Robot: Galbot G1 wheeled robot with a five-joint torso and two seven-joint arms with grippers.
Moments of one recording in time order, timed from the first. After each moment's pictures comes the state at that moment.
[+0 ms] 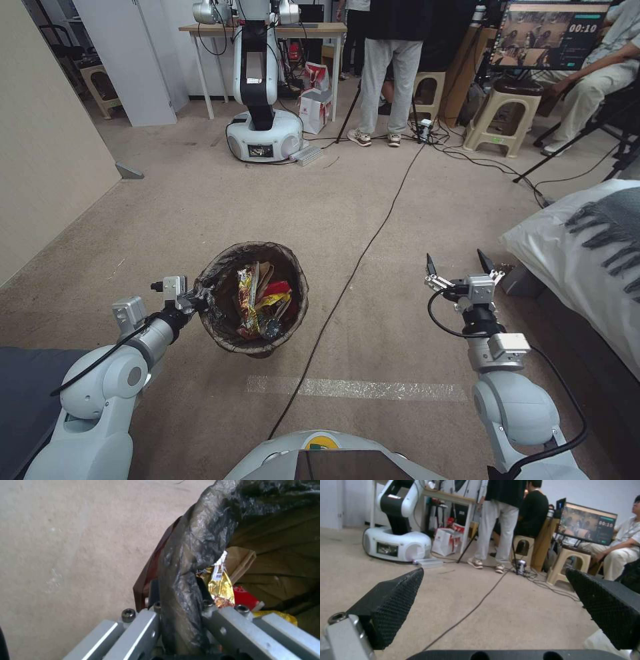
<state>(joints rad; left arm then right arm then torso) 1.46 -1.28 -0.83 -2.19 -0.68 0.74 0.09 -1.56 1.37 0.72 2.17 0.05 0.04 -0.01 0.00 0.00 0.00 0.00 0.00</state>
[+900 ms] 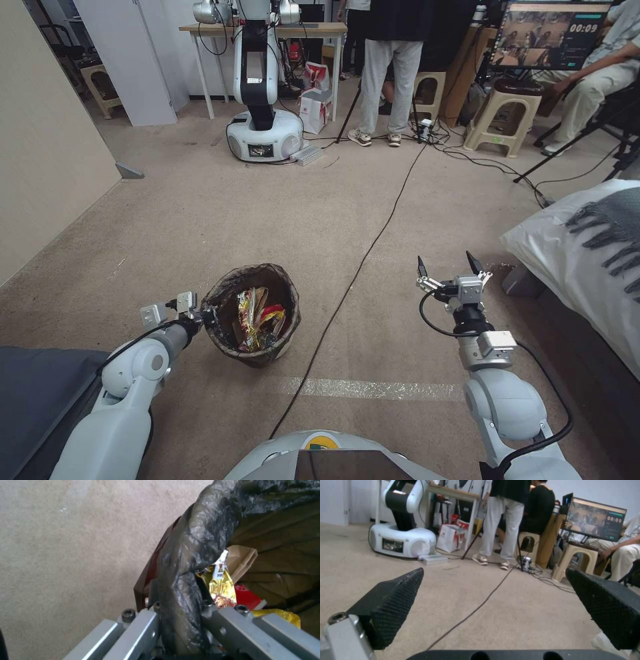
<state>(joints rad) 1.38 -1.21 -0.69 -1.93 -0.78 0.74 -0.10 -1.55 1.37 0.70 2.15 0.04 0.04 0.00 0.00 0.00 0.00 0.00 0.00</state>
